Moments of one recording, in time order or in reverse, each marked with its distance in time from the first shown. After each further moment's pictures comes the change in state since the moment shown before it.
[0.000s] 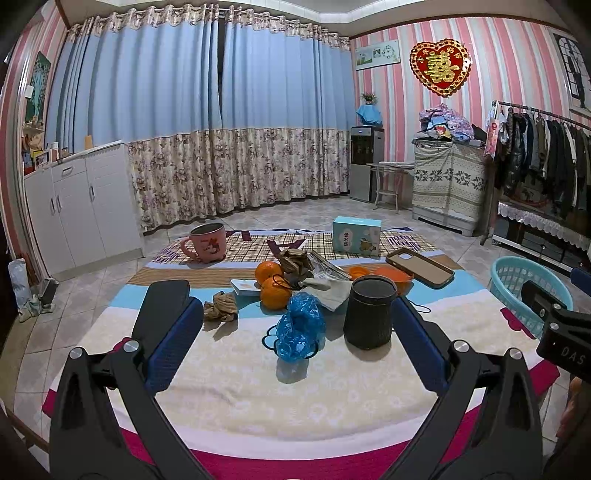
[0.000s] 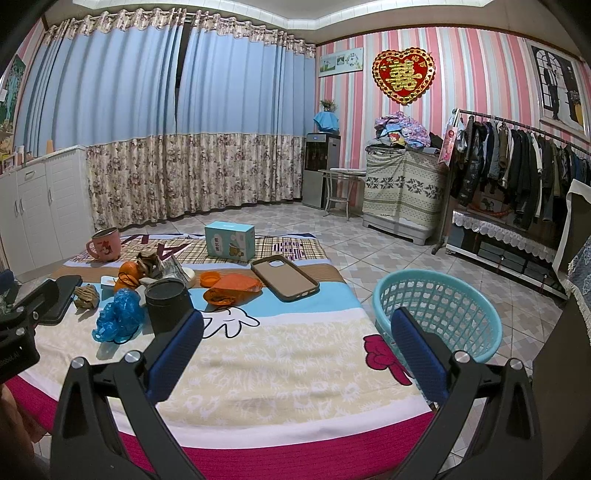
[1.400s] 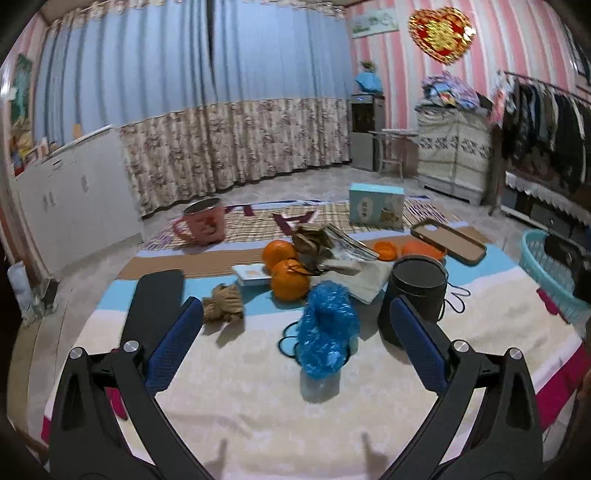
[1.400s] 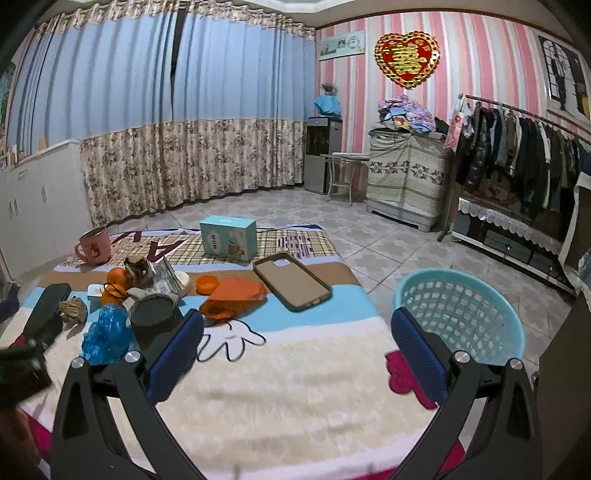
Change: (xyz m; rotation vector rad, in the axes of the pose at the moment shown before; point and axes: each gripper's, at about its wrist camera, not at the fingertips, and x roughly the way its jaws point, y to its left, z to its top) left arm 0.083 0.016 -0.001 0.066 0.132 0.003; right arm 0.064 0.017 0.023 0.006 0.069 0.006
